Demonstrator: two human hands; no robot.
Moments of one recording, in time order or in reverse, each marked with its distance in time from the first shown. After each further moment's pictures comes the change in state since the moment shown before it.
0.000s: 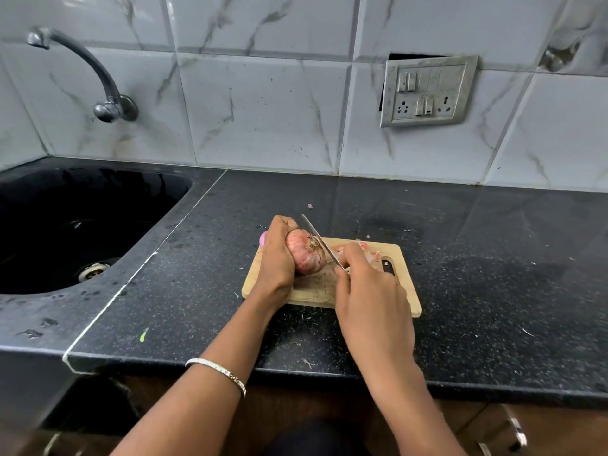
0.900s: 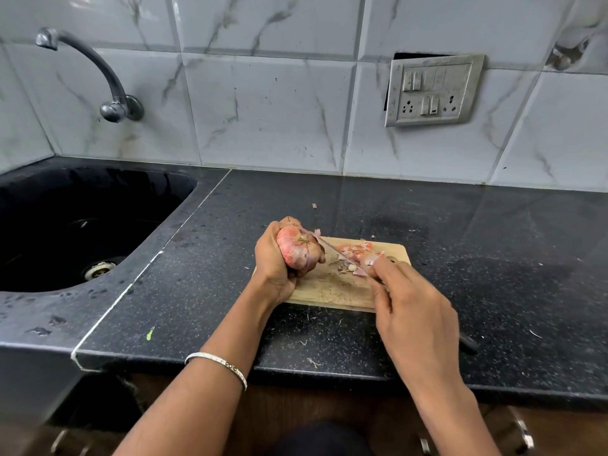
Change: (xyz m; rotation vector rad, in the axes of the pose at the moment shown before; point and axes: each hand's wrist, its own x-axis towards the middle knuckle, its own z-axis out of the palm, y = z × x) left_hand 0.002 0.009 -0.008 -0.281 -0.135 -0.213; right_hand -0.010 0.045 -0.007 -0.034 0.169 -0.124
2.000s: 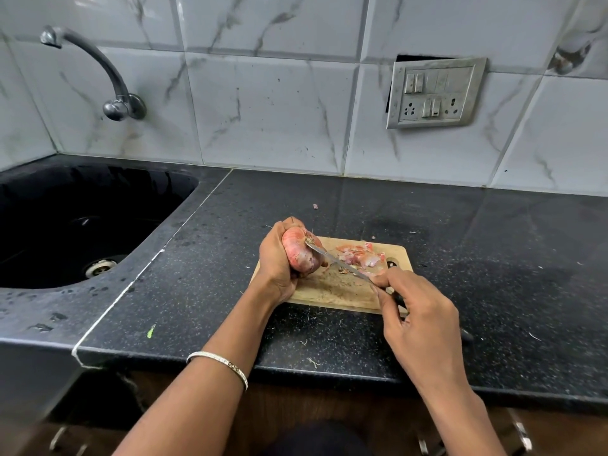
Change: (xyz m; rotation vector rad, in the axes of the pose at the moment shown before) left_hand 0.002 -0.004 -0.001 0.048 0.011 0.009; right_hand -0.006 0.021 0.008 0.206 0.087 -0.088
